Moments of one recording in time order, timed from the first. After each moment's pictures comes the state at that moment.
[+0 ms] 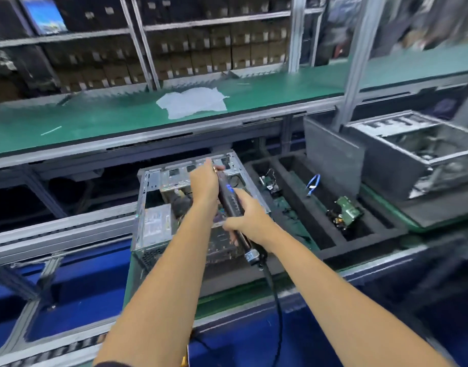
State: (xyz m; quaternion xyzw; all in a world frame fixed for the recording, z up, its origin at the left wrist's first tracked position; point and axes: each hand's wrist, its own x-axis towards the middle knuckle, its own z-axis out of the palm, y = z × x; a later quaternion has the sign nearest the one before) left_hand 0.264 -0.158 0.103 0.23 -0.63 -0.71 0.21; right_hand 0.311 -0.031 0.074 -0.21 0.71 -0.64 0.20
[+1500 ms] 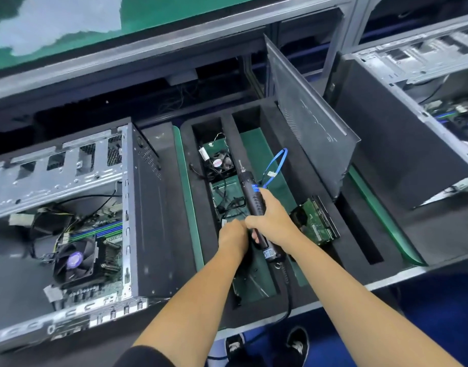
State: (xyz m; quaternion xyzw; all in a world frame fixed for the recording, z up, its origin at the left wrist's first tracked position) left_hand 0.044 0.046 -0.174 0.07 -0.97 -0.03 -0.23; right_hand 0.026 0.161 -0.083 -0.02 0.77 -0.57 0.29
